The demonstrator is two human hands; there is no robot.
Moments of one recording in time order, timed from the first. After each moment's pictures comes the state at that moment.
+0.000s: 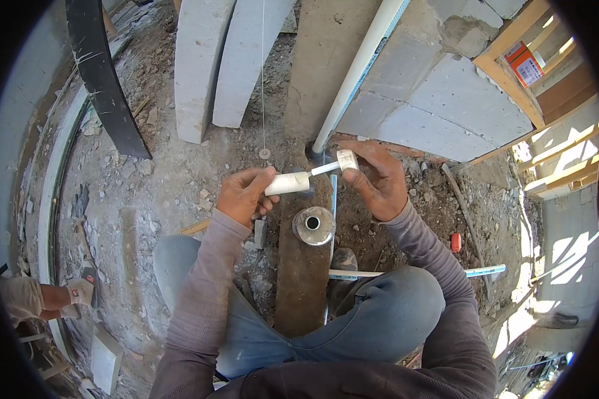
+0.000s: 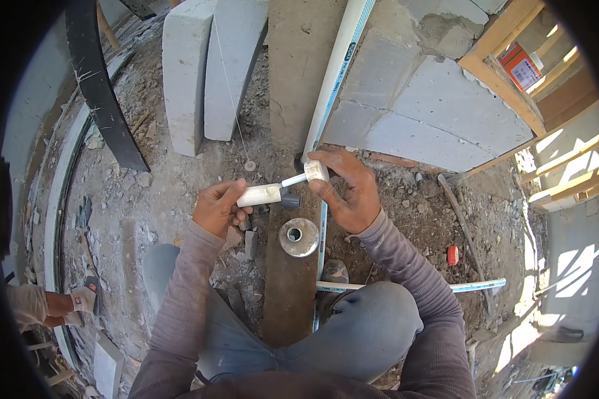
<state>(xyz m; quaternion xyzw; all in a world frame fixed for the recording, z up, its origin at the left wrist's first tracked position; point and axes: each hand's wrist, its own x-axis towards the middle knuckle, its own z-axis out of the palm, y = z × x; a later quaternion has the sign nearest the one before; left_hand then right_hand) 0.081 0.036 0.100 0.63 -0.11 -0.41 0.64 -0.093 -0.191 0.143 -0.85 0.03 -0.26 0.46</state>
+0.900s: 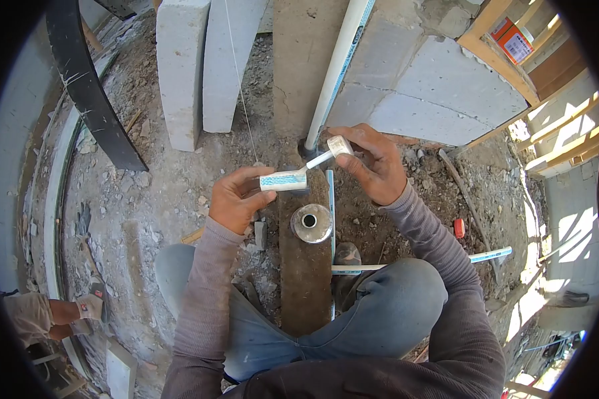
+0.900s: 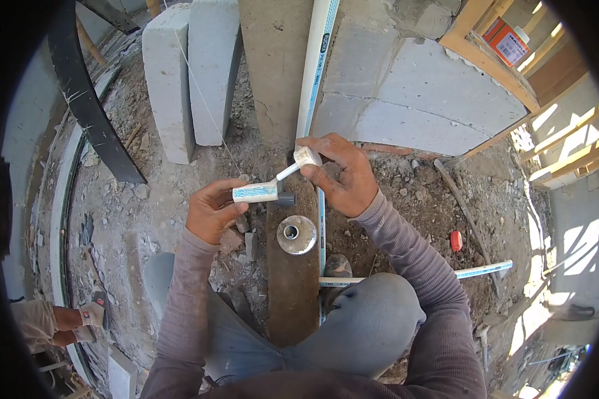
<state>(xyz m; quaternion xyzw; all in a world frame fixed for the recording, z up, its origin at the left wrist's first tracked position) 0.082 0.038 0.090 0.58 -0.28 -0.36 0.67 -0.090 -0.205 0.149 -0.85 0.05 -0.29 0.44</state>
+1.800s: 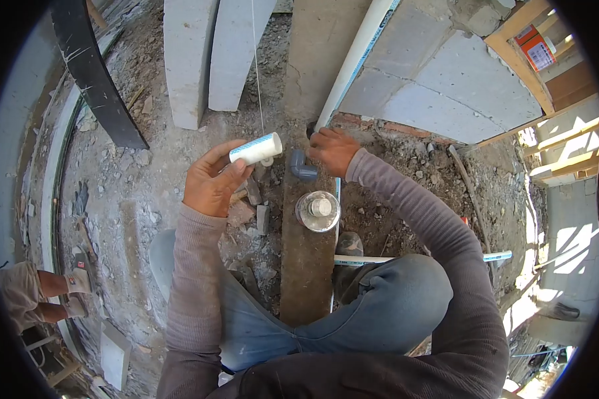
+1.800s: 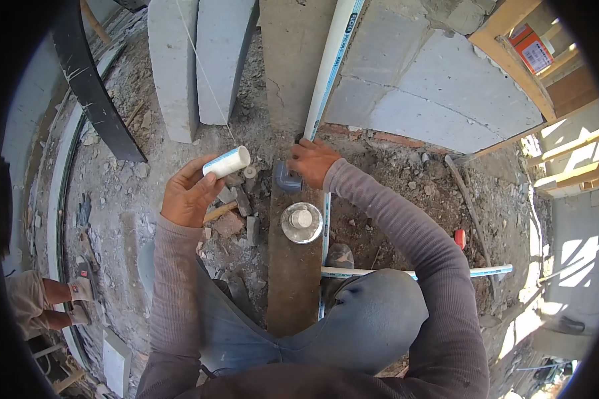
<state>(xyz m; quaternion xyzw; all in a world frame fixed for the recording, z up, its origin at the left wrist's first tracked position) 0.105 0.066 0.097 0.52 -0.13 -0.37 0.76 -0.023 -0.231 0.024 -1.00 -0.06 0.05 0.00</state>
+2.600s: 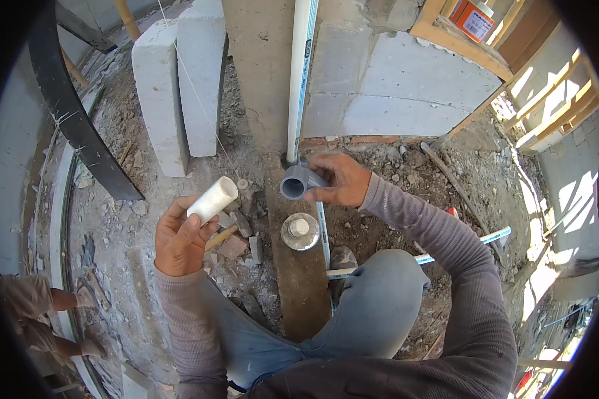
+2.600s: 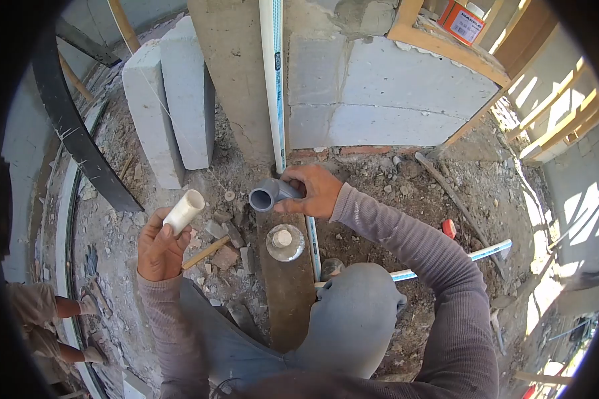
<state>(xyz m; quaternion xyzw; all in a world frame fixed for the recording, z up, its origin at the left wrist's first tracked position) 0.083 0.099 0.154 0.43 -0.20 -0.38 0.79 -0.100 -0.216 0.149 -0.90 0.09 -0.05 0.43</state>
